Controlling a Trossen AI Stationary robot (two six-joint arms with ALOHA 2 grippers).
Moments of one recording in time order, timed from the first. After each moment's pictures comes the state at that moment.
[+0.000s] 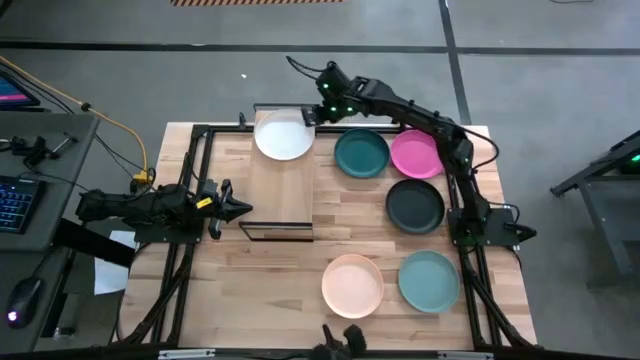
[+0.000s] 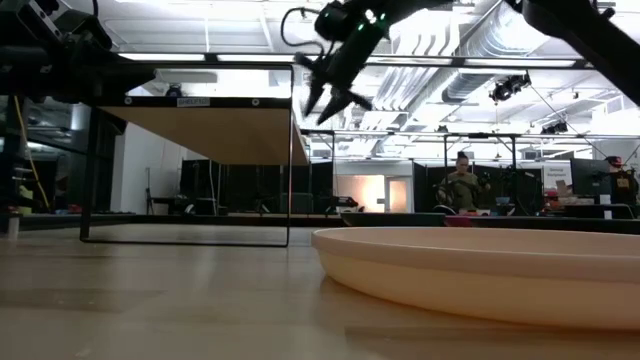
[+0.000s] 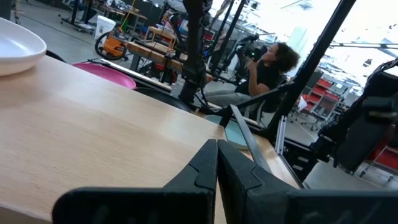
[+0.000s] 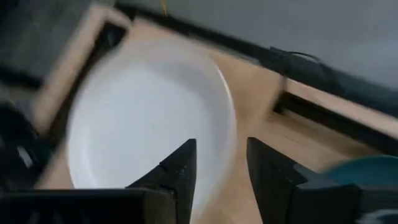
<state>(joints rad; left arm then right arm) -0.07 0.00 0.01 0.02 -0.09 -0.38 -0.50 2.12 2.20 -0.93 -0.03 0.57</state>
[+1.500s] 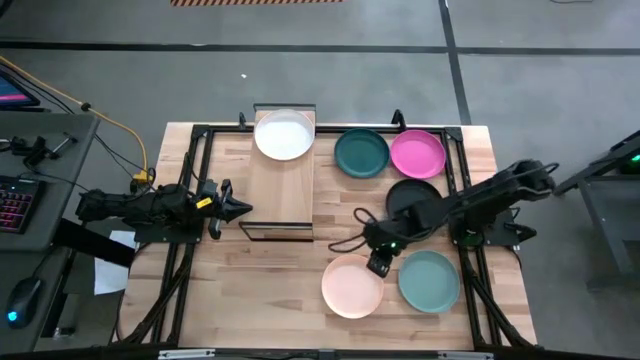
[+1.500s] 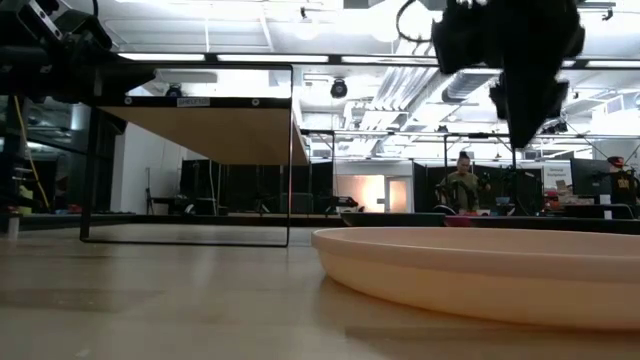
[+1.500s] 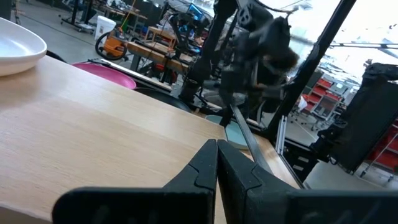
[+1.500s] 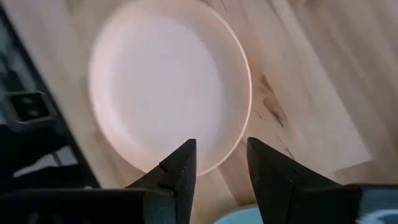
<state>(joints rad) -0.07 0.00 0.01 0.02 -0.09 -0.38 0.30 1.51 1.04 -0.70 -0.16 0.87</state>
